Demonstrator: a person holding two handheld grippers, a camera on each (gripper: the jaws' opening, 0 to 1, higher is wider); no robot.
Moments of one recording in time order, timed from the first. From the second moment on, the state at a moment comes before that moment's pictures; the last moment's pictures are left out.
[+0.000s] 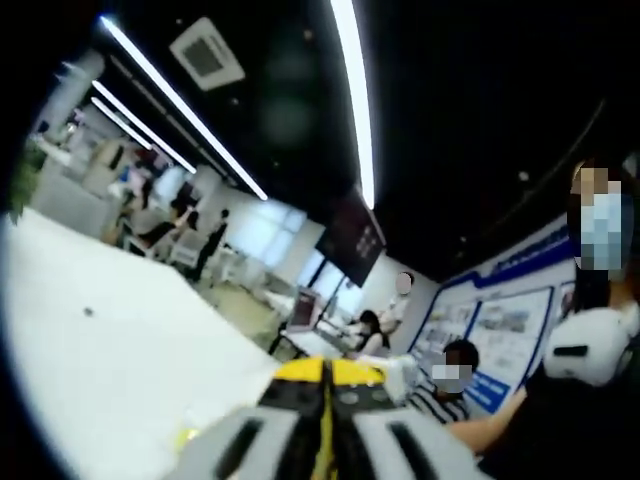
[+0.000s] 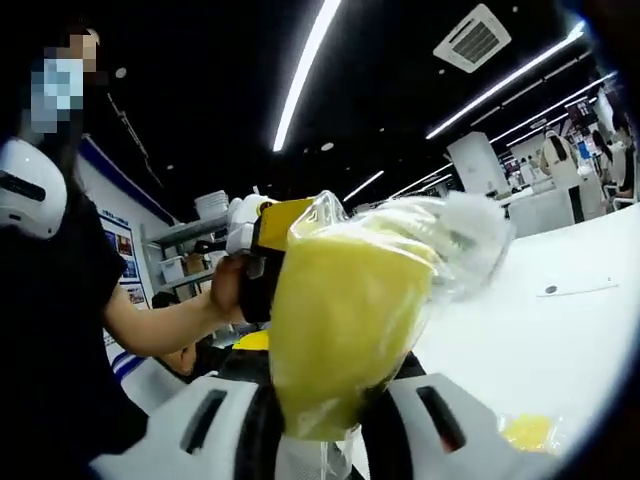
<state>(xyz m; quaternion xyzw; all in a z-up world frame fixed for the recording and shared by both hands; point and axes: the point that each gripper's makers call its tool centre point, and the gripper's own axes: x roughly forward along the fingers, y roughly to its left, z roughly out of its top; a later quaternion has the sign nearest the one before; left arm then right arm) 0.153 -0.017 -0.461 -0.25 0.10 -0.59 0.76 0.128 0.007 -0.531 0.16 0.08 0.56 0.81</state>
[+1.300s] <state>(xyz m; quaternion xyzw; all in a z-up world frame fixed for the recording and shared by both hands) 0.138 -0.013 -0.460 -0.20 0.09 -0.60 0.77 0.109 -0.002 -0.530 0.14 0.16 0.58 0.79</state>
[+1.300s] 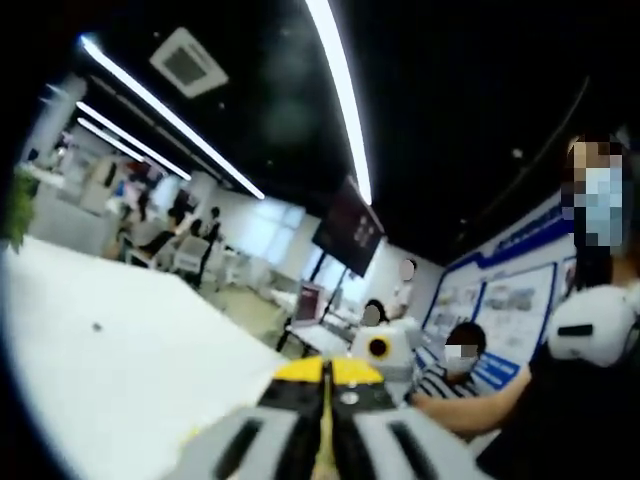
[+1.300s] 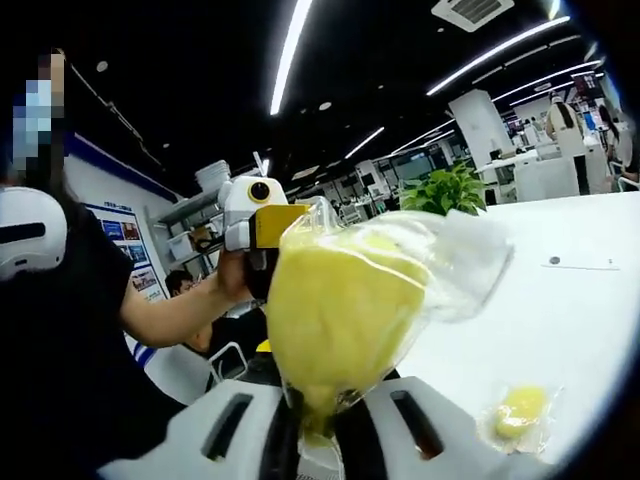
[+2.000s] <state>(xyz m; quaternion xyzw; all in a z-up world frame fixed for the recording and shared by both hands) 0.136 -0.016 -0.462 -0.20 0.10 -0.59 0.77 0.107 -0.004 -0.532 0.13 0.17 0.58 0.78</state>
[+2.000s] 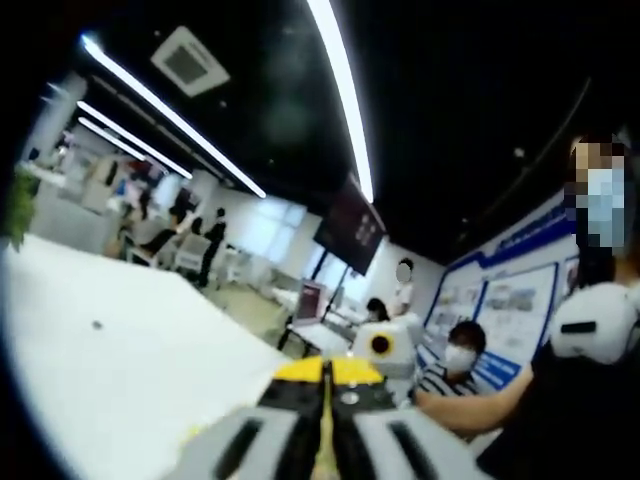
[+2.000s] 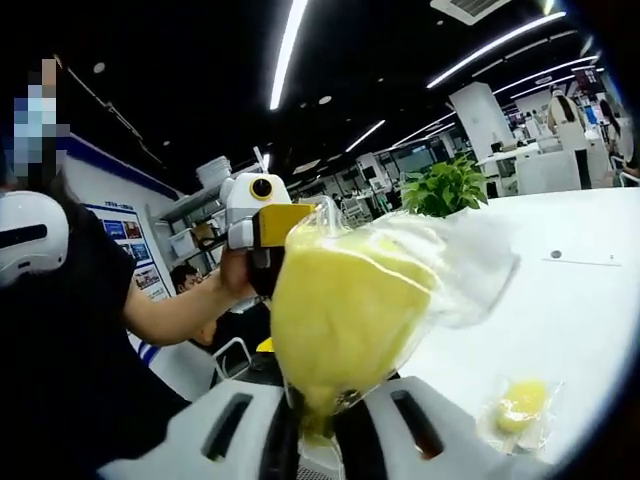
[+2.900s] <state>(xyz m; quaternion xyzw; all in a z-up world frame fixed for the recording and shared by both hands) 0.136 -0.012 -0.462 -0.21 0.09 -0.59 0.78 0.107 0.000 -0.531 0.13 0.17 0.58 0.79</state>
